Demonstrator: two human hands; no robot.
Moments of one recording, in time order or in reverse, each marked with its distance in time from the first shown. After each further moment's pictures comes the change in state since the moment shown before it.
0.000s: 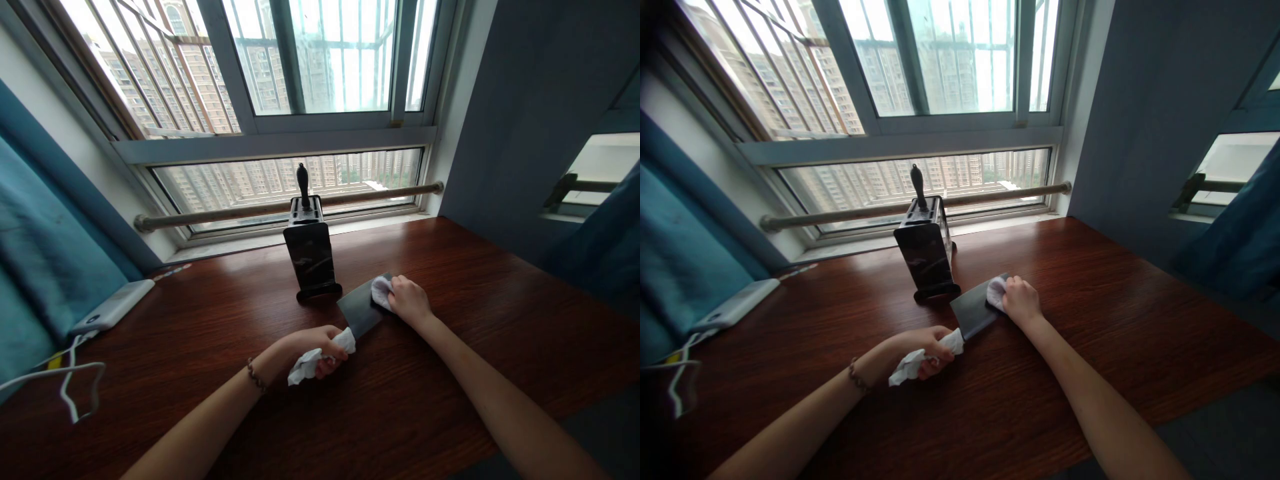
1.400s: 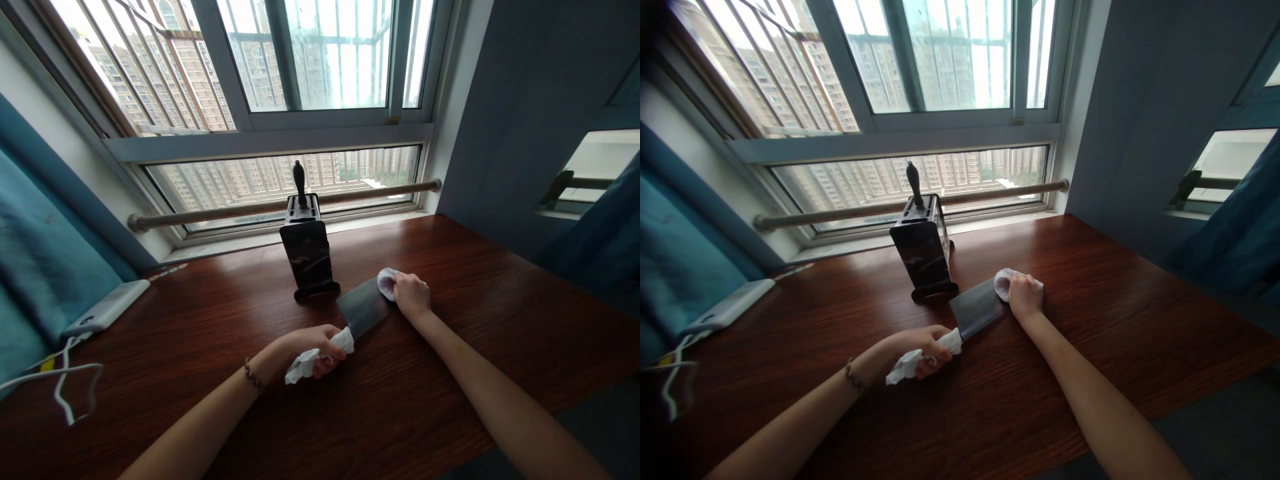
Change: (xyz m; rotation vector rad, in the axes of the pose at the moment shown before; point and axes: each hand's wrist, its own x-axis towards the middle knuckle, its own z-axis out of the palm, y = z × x) left_hand -0.001 0.003 0.001 0.074 0.006 0.014; right_hand 0.002 0.005 -0.003 0.001 0.023 0.082
